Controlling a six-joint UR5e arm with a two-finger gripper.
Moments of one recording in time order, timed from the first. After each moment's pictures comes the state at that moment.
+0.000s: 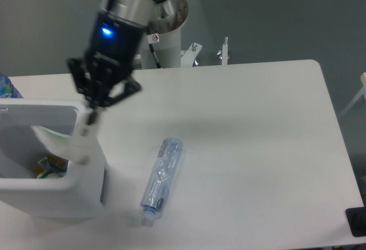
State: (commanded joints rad) arm 2.19 -1.63 -1.53 -0.87 1.00 0.56
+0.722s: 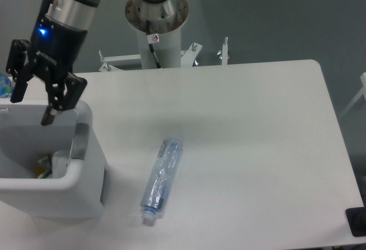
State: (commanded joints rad) arm 2.23 -1.73 -1.52 -0.86 1.00 0.56
